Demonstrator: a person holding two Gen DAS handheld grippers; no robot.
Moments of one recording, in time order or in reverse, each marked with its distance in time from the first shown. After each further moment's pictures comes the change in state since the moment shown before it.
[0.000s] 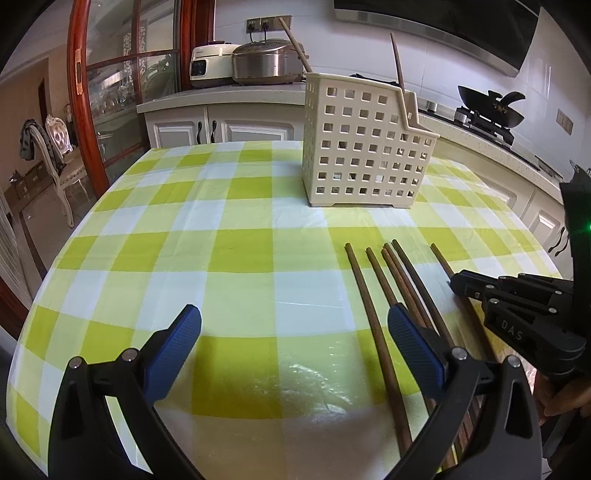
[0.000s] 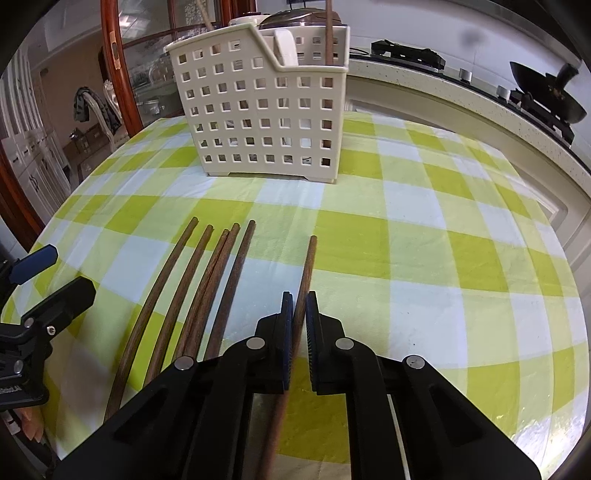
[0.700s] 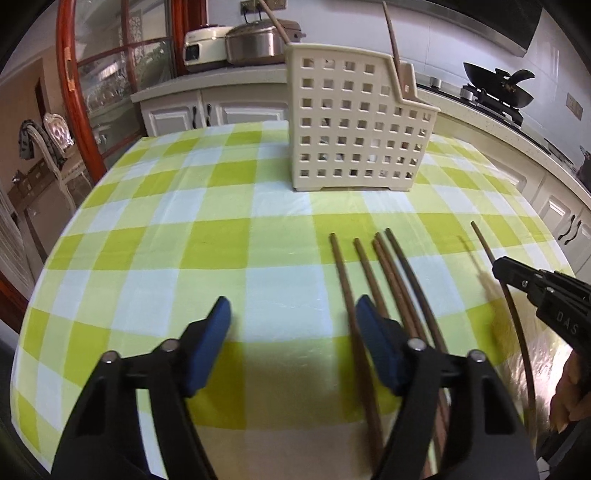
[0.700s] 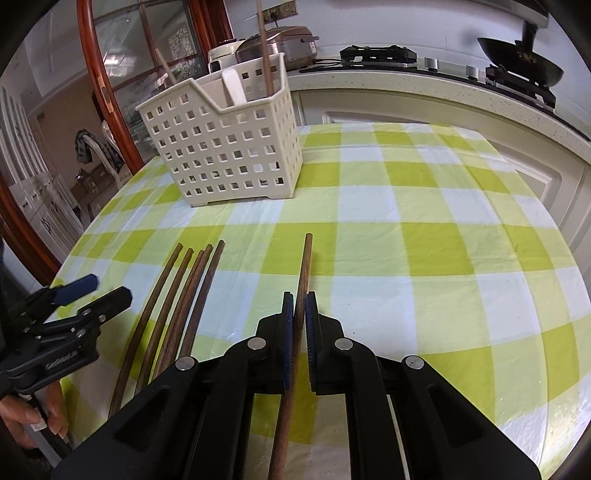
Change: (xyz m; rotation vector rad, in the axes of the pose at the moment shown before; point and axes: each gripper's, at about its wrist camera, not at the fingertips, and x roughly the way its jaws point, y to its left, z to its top) left arm 0.025 -0.026 0.010 0.017 0.091 0.023; right arm -0.024 -0.049 -0.008 0.123 -0.068 0.080
